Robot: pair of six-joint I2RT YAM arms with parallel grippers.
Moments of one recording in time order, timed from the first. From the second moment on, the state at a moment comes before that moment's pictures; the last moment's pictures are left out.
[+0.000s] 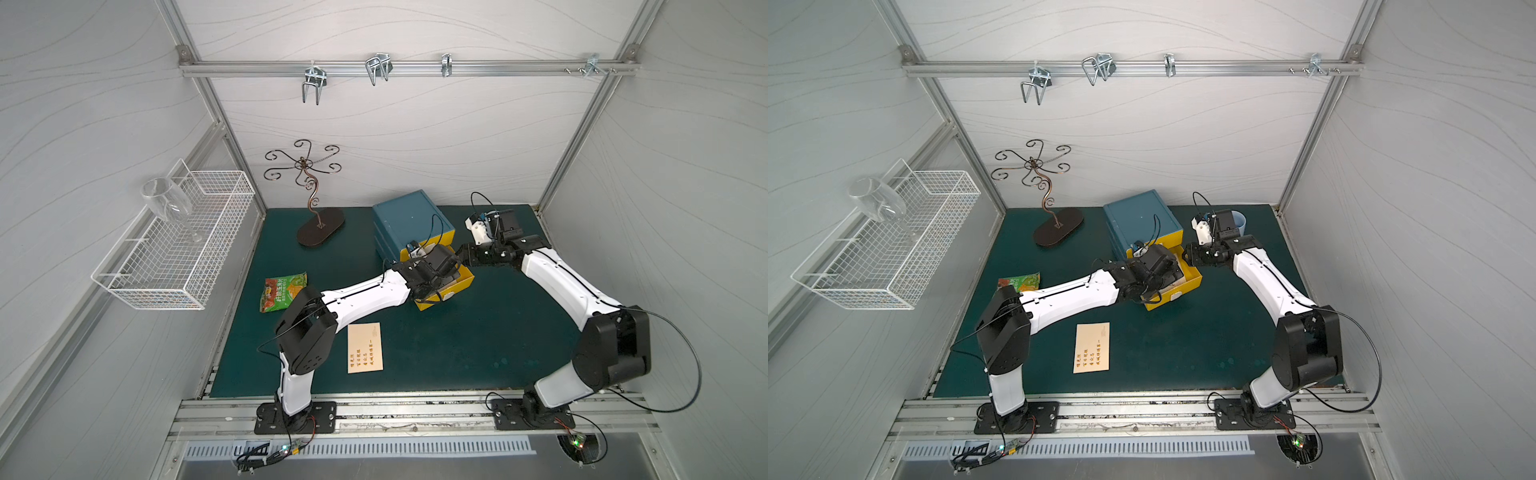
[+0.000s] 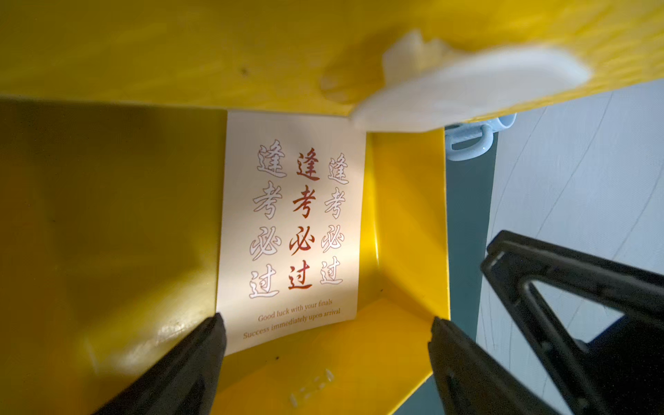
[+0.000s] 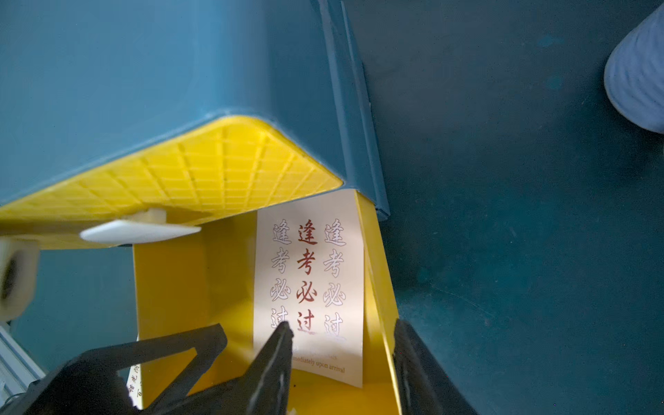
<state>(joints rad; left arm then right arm) -0.92 1.89 1.52 -0.49 -0.27 -1.27 0.32 1.55 1.27 -0.63 -0.30 0.14</state>
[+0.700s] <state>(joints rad) -0.91 1.90 1.54 -0.50 -0.33 -1.23 0.37 1.62 1.26 -0.66 -0.21 0.07</state>
